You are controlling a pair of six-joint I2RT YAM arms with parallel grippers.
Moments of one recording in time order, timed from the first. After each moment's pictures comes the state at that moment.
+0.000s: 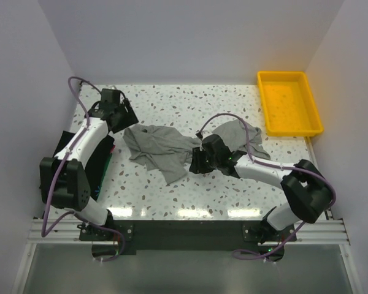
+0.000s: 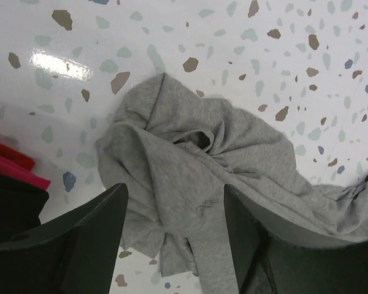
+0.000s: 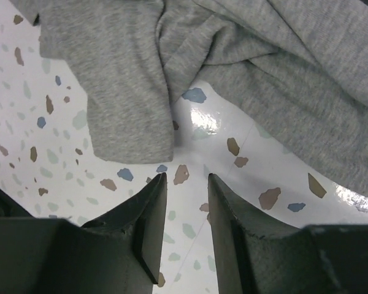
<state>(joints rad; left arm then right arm) -0.12 1.57 1.24 -0.54 -0.06 -0.56 0.75 1.50 0.80 -0.10 -0.09 0.55</state>
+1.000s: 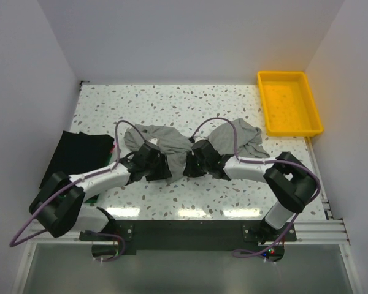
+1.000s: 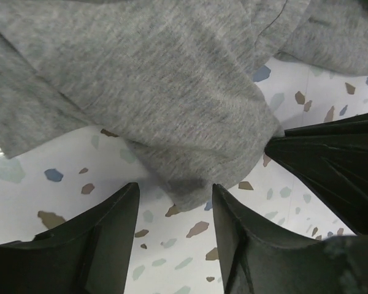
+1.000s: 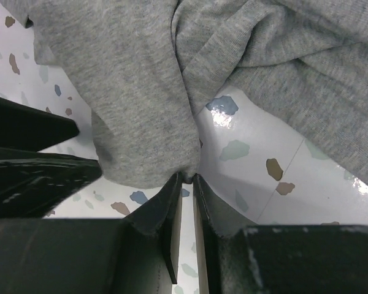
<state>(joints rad) -0.65 1.33 0.61 -0.21 0.02 -0.73 0.83 1.65 0.81 0.02 -0.05 0.67</state>
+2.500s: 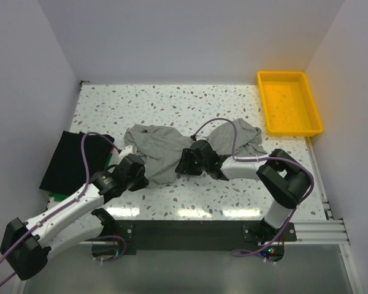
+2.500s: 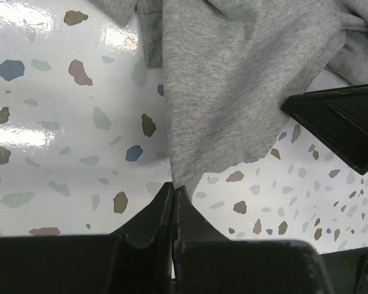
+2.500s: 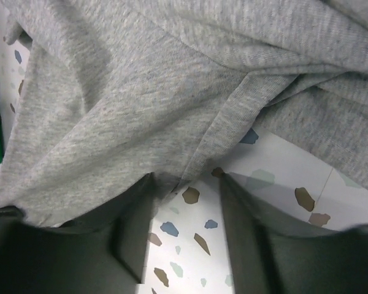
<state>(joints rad) -0.70 0.88 0.54 -0.60 -0.22 -0.93 0.83 1.71 0.81 0.16 -0.05 0.85</state>
